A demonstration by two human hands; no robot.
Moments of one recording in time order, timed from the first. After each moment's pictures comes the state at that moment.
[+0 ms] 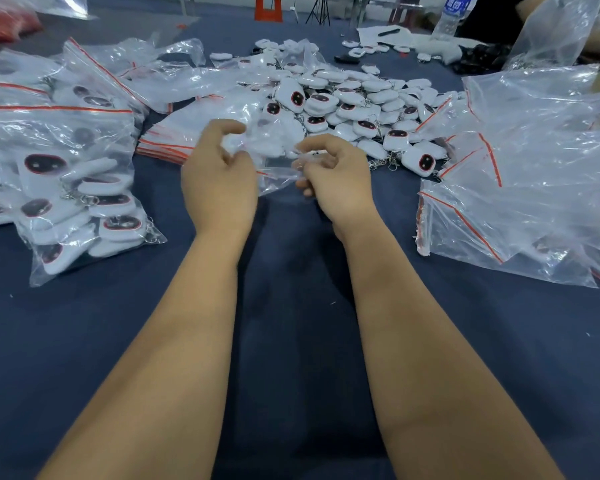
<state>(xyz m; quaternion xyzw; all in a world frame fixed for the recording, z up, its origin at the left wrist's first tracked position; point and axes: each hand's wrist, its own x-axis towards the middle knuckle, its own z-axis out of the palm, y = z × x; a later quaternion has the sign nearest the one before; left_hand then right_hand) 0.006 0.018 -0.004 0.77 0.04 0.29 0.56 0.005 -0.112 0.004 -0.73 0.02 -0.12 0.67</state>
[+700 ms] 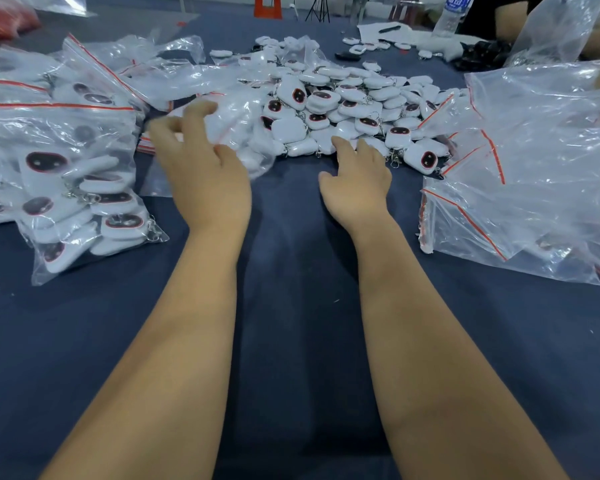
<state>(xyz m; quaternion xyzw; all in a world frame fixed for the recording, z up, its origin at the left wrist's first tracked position) 0.004 0.026 0.001 0.80 0.06 0.39 0.46 0.013 -0.133 -0.003 -0.96 0.08 -0.11 0.23</state>
